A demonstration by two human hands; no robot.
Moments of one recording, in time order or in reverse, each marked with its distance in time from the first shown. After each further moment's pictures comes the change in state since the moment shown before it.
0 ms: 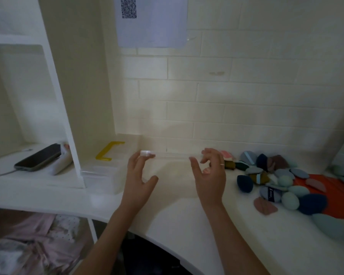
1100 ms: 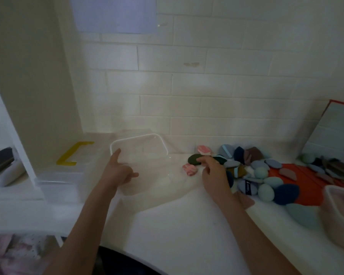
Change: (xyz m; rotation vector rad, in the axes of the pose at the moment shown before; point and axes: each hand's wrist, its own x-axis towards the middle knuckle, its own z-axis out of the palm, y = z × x) left_hand 0.057 -0.018 0.032 -0.369 -0.128 -0.823; right_hand 0.029 0.067 -0.057 -0.212 -0.449 0.353
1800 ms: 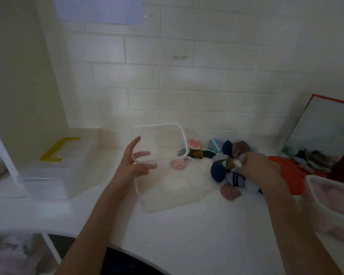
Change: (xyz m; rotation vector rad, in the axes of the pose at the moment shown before) left_hand -0.021 -0.013 0.042 -0.128 -0.318 0.274; right_hand 0.024 0.038 -0.125 -0.822 -0.205 0.327
